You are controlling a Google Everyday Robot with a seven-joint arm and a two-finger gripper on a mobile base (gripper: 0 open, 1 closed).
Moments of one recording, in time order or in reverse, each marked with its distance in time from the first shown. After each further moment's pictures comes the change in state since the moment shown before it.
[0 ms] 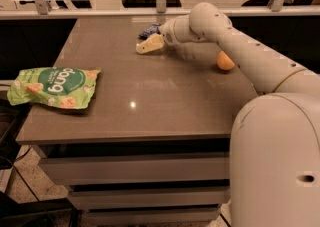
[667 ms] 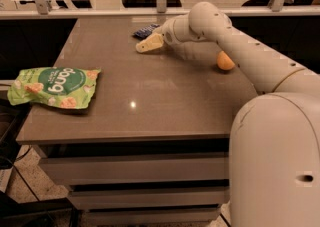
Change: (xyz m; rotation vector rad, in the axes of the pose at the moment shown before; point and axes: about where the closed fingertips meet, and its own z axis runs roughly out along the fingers) arm -0.002 0.000 -0.001 0.000 0.000 0.000
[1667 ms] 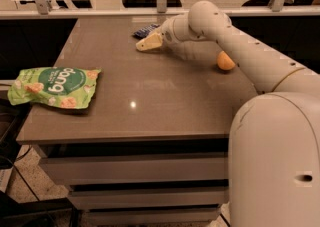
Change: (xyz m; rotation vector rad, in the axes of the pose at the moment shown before) arm -0.003 -0.001 -0.002 0.000 0.000 0.000
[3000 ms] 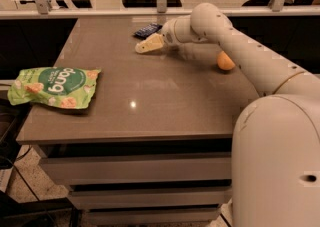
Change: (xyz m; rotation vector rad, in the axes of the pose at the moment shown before) arm -0.001 0.003 0.000 -0.023 -0.031 0.028
